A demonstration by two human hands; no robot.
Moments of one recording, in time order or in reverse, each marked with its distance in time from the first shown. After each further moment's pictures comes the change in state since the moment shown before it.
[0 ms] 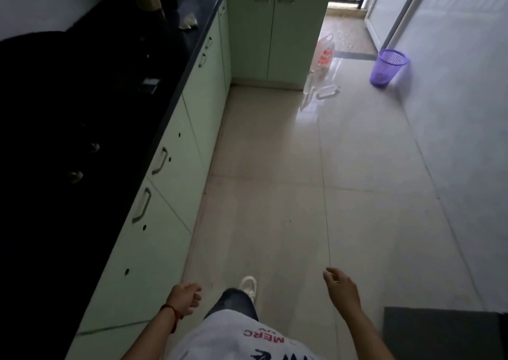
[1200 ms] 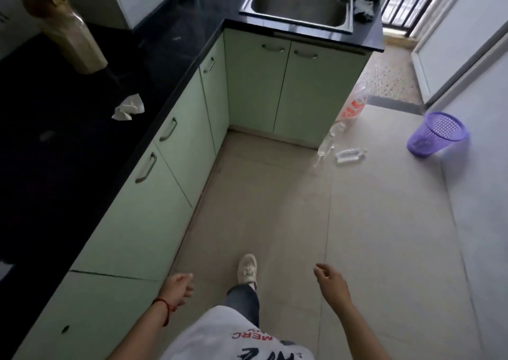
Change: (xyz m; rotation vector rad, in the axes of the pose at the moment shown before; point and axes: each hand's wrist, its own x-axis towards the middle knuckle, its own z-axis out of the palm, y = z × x) left_hand 0.309 0.624 0.113 -0.127 0.119 0.029; right_hand 0.603 -0.438 -0.119 -0.081 -0.187 -0.072
